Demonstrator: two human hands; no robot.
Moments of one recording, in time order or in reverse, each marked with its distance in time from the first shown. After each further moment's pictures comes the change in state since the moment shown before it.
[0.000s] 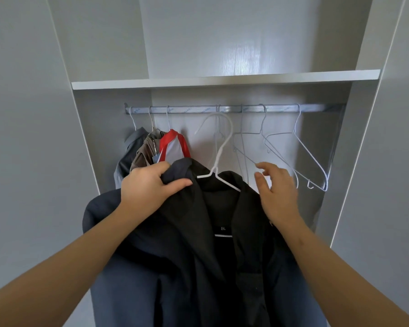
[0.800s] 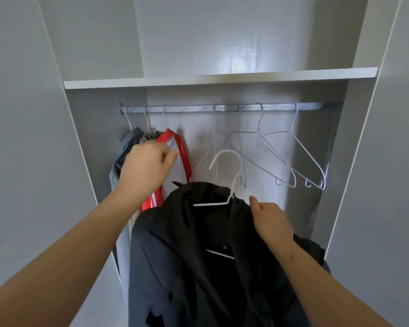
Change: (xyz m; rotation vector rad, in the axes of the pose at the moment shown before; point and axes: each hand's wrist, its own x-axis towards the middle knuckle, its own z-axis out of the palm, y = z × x) left_hand 0.038 0.009 -0.008 0.055 -0.043 0.050; right_hand -0.023 0.017 0.023 -0.085 -0.240 0.402
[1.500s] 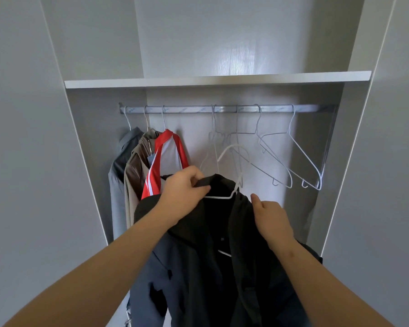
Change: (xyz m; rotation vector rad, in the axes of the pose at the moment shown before) left_hand -0.036 0.042 0.042 -0.587 -0.242 -0.247; right_hand 0.000 0.000 -0.008 0.048 0.018 0.049
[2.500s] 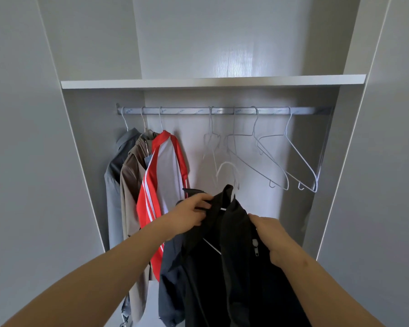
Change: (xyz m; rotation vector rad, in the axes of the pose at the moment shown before) left_hand 0.005 -0.050 0.035 -0.222 -0.514 -0.257; right_hand -0.013 0.014 -0.010 0.467 -0.340 0.379
